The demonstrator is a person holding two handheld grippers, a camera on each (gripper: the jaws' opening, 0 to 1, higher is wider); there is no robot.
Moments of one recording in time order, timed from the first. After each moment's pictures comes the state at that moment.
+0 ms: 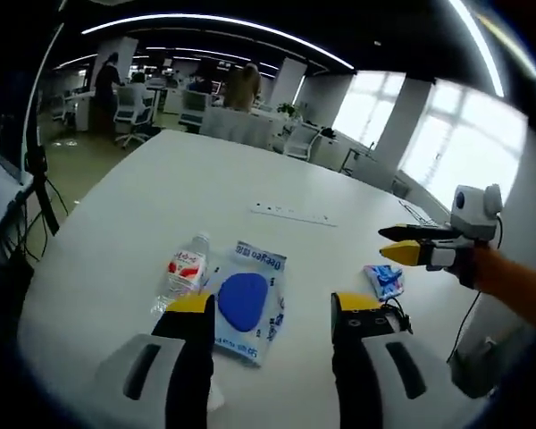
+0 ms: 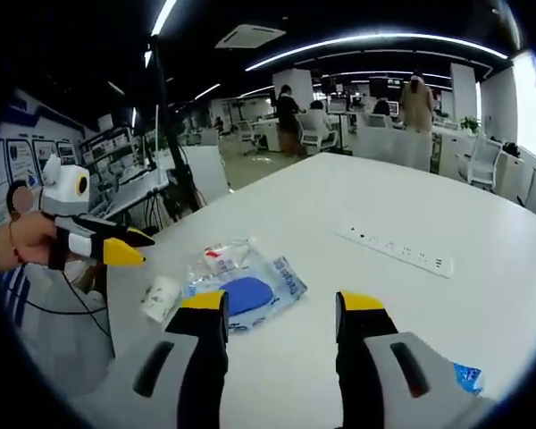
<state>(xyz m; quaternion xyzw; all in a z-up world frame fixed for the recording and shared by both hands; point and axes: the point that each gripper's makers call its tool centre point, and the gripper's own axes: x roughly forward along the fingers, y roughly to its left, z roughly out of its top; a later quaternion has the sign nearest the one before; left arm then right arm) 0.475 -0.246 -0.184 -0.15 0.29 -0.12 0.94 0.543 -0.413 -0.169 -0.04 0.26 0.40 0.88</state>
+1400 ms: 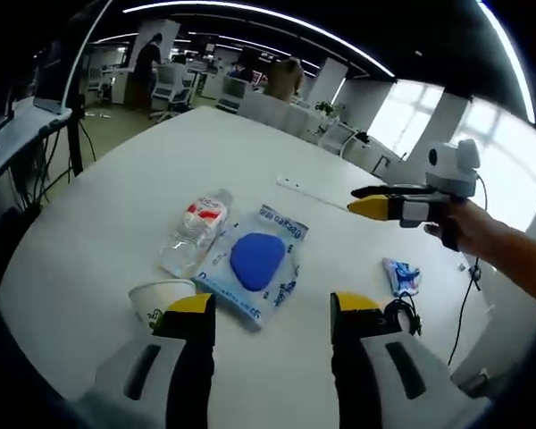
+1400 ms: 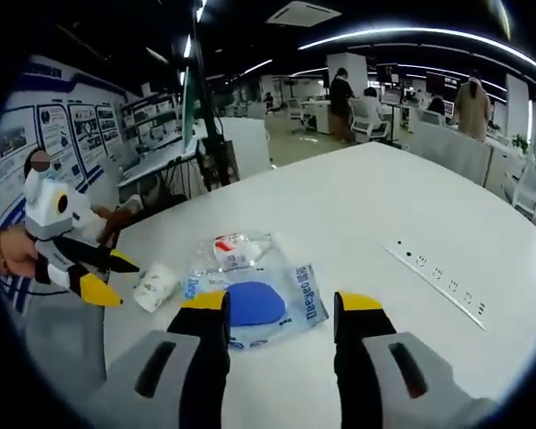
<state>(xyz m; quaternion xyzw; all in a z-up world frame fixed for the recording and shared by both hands) 0.444 -0.256 -0.236 -0.19 0.32 -0.04 0.93 0.598 -0.355 -0.213 -0.11 0.28 0.51 0.81</state>
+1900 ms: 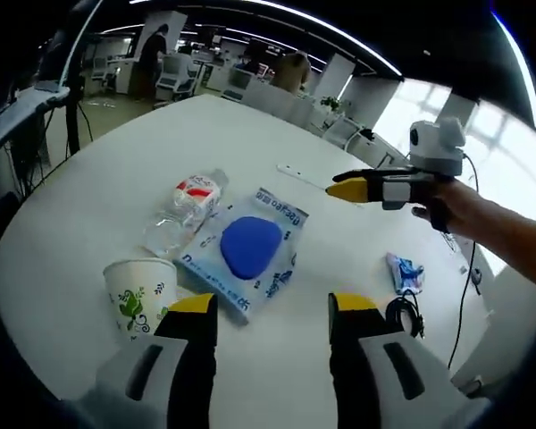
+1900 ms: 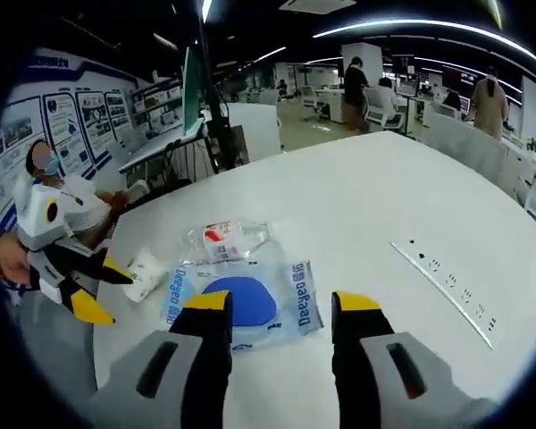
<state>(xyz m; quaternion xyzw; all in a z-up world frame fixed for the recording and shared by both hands) 0.452 -0.277 -0.264 -0.21 0.33 -0.04 0.92 0.618 -0.339 -0.243 -0.13 0.30 0.53 0.78</state>
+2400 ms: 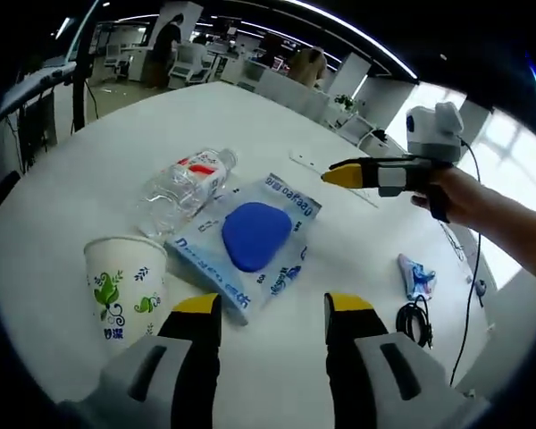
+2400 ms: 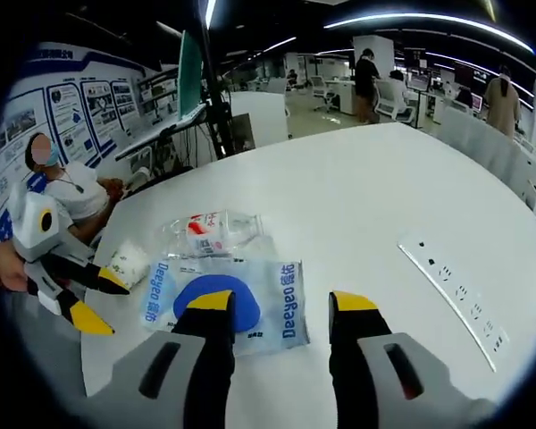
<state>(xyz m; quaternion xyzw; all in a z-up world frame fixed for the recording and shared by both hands) 0.460 -0.281 -0.294 -0.23 0.35 0.00 0.91 0.643 -0.323 -0.263 -0.15 0.31 0.55 0.76</state>
